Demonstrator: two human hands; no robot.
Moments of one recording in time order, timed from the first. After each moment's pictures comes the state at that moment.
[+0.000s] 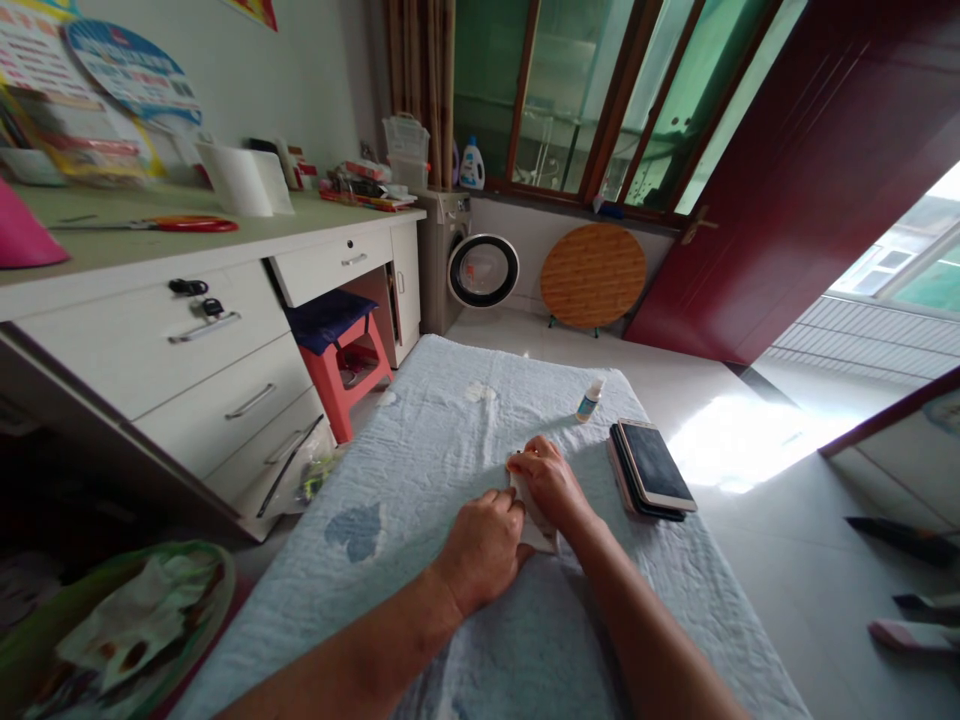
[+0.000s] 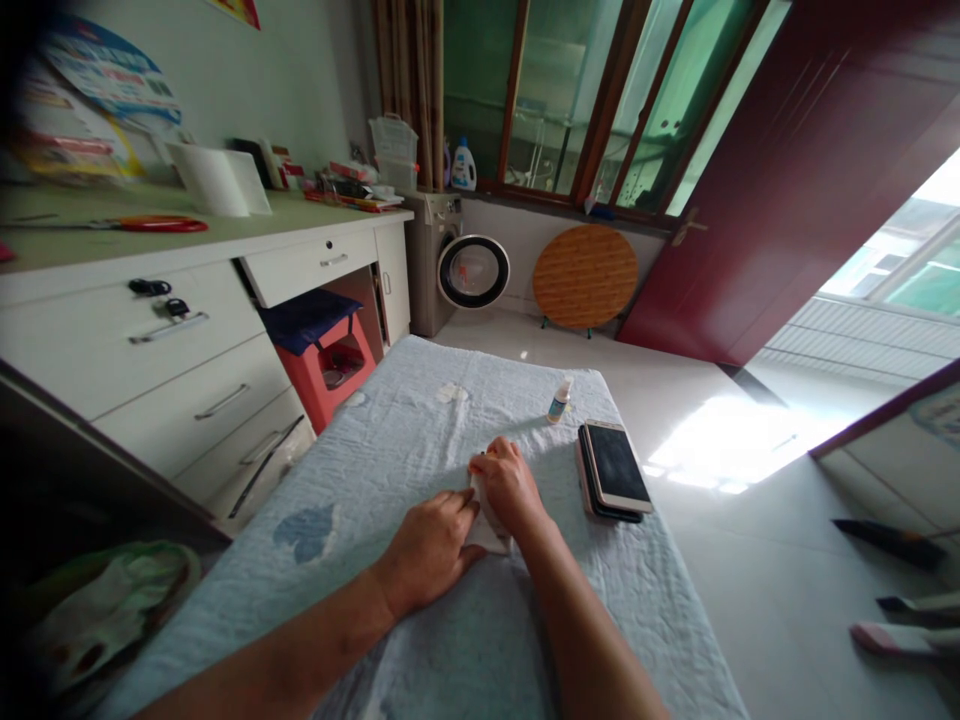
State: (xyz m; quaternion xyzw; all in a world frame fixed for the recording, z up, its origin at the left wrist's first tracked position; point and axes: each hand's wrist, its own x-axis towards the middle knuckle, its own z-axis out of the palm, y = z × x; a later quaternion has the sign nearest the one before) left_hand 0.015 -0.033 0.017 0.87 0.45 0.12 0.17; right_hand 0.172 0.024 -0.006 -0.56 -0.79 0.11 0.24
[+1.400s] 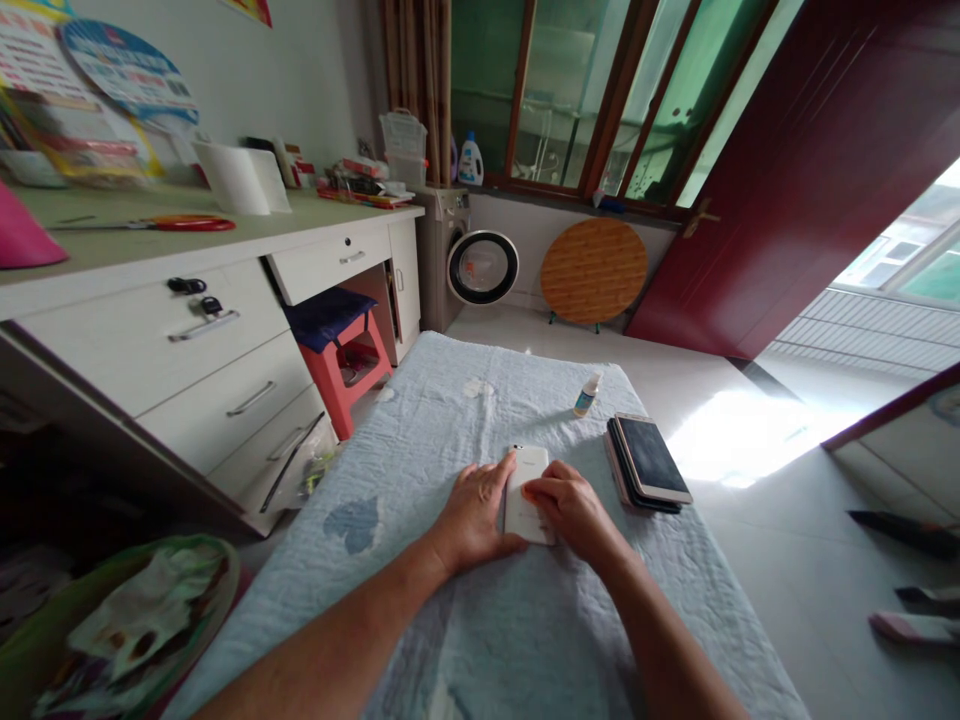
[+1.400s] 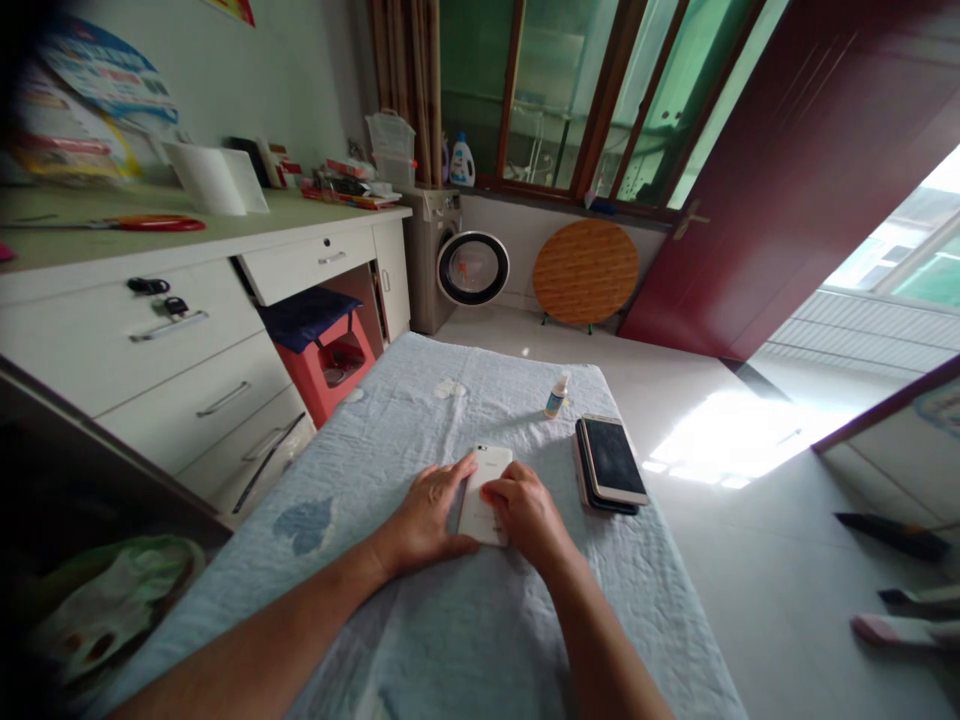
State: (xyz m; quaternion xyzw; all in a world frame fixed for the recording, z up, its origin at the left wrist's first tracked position) left_hand 0.004 -0.009 -0.002 0.85 0.44 0.17 0.26; right_hand 0.194 -0.023 0.010 -0.56 -0.78 0.18 0.23
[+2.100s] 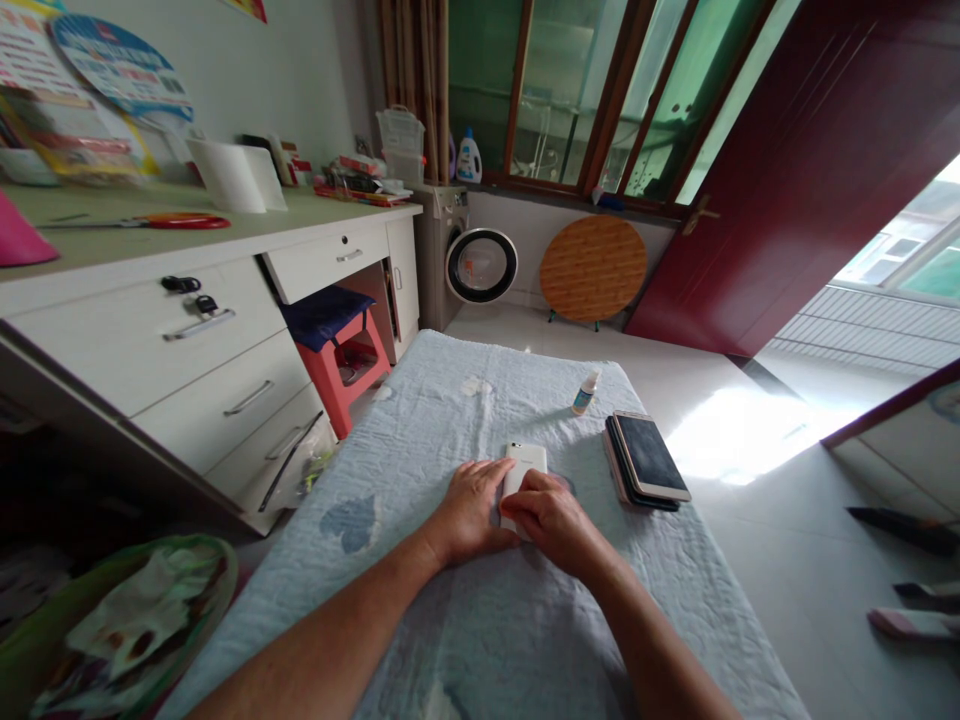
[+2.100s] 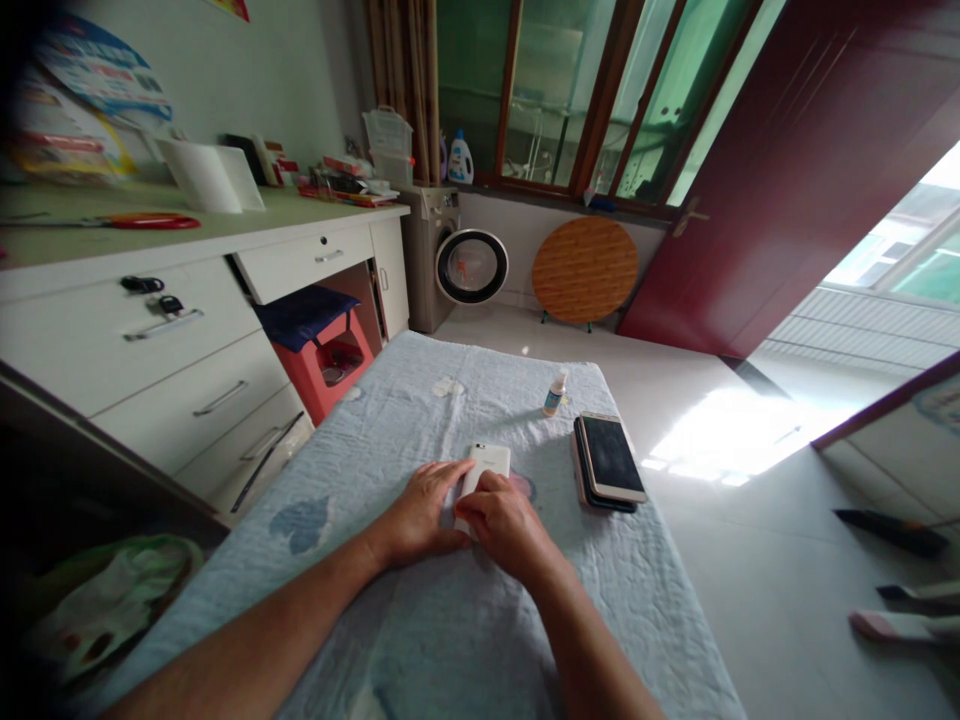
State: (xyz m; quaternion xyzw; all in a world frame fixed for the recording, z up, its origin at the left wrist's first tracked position) left_hand 0.001 -0.003 -0.002 0.85 0.43 0.18 0.25; right_hand 0.175 -0.034 0.017 -0.49 -0.82 0.22 0.20
